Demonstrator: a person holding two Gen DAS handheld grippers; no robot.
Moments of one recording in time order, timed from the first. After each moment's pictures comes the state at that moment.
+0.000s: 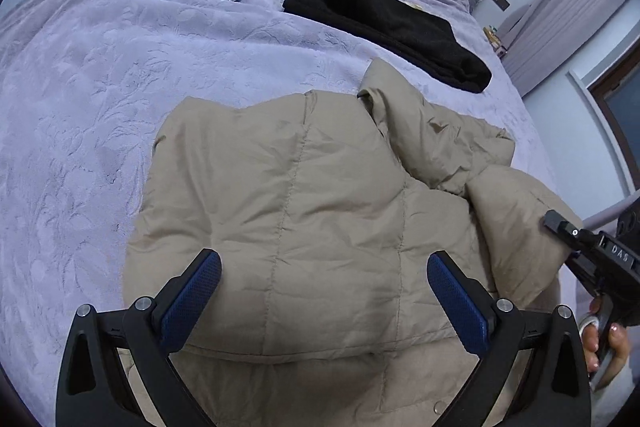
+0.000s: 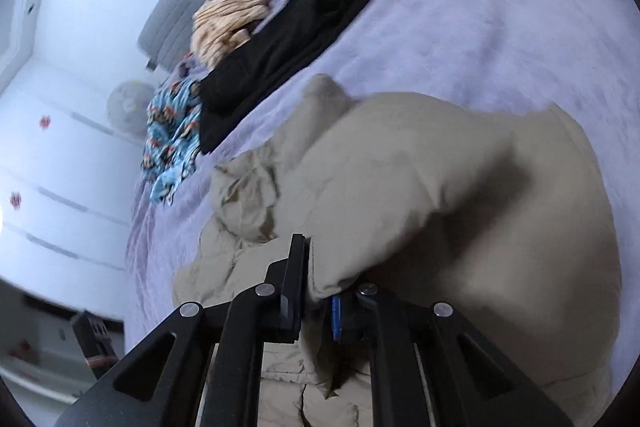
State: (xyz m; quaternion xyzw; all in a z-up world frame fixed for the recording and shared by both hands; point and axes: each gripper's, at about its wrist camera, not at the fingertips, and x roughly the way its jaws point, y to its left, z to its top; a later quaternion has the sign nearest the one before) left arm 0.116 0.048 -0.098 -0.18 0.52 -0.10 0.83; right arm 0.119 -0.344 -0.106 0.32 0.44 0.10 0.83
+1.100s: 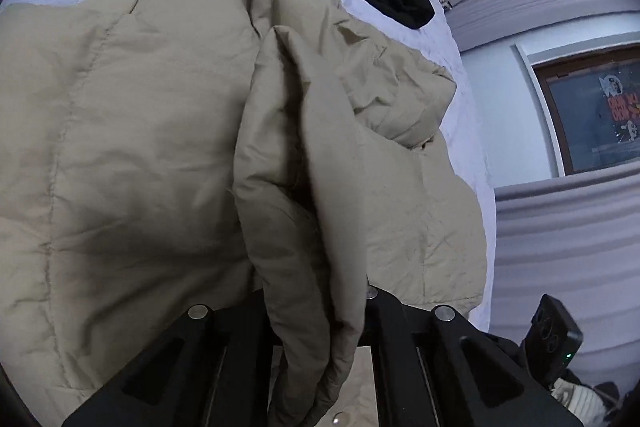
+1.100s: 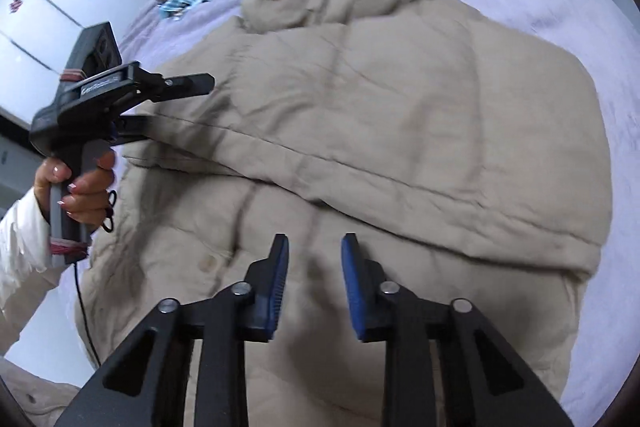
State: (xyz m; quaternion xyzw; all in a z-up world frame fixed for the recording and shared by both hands) left arm 0.154 -0.031 -0.143 -0.27 0.59 -0.24 0.72; right arm 0.011 -0.290 -0.145 0.09 0.57 0.17 0.80
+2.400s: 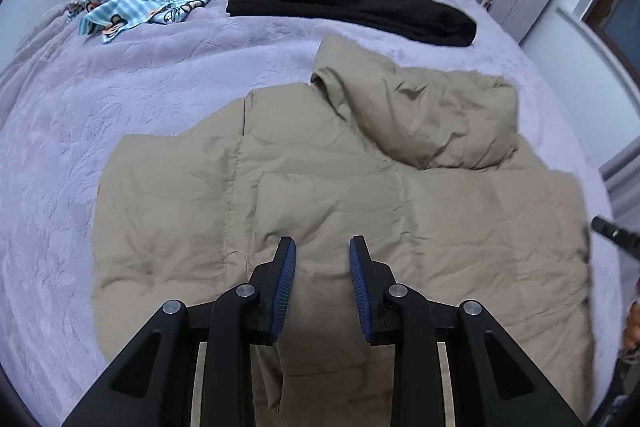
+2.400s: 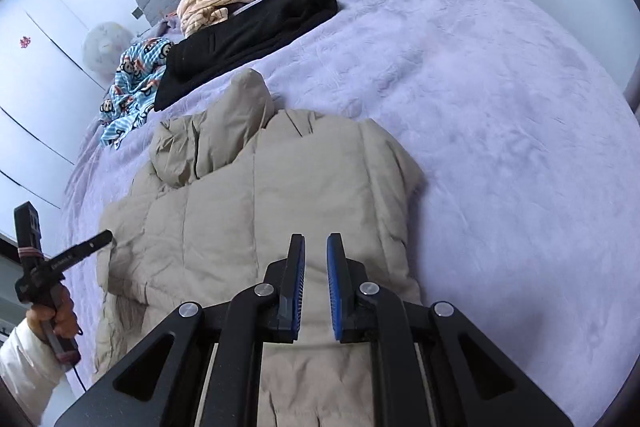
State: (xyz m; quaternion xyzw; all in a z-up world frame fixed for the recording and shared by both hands) left arm 0.143 -0.020 -0.119 -0.03 0.53 -0.09 0.84; right arm 0.049 -0.411 -0.105 0.19 0.48 0.05 0.85
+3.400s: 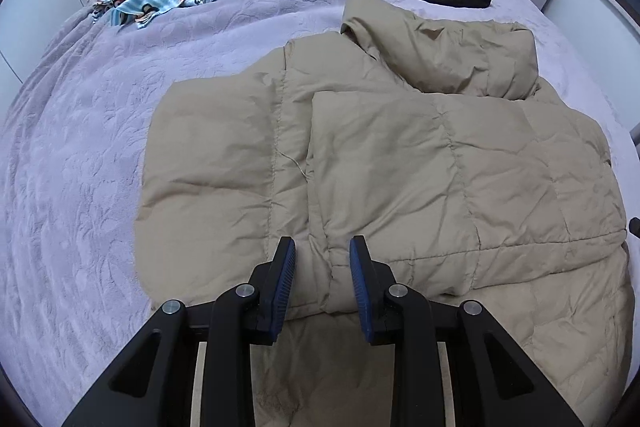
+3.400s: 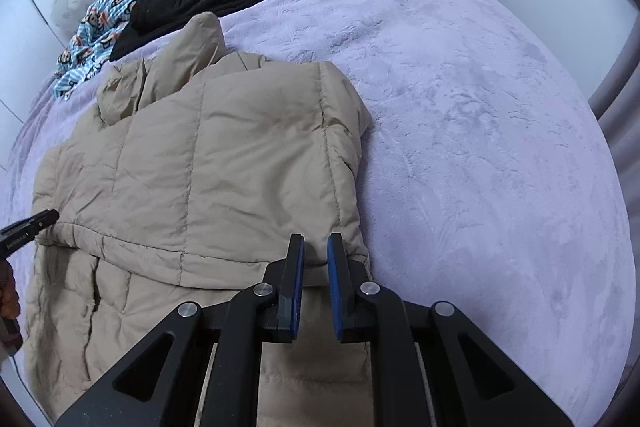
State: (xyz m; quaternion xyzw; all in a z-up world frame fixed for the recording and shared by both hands) left arm 0.087 -0.014 -0.113 0.02 0.55 -0.05 0.83; right arm 0.002 -0.404 -0.129 0.11 0.52 -0.02 0.85
